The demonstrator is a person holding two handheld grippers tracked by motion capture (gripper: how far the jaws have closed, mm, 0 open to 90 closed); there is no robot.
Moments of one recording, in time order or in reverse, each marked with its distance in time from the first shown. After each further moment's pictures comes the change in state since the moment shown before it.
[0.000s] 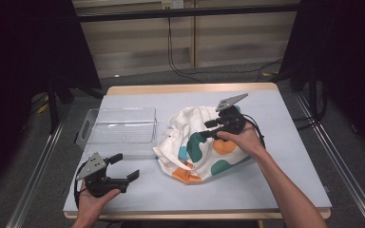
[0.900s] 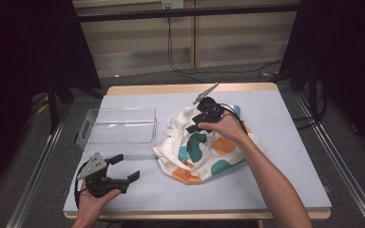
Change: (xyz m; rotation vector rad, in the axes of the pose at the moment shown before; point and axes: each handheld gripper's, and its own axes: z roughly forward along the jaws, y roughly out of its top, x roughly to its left) left arm -0.001 0.000 0.001 0.013 -0.008 -0.006; right arm -0.026 0.037 0.060 0.193 0.022 0.013
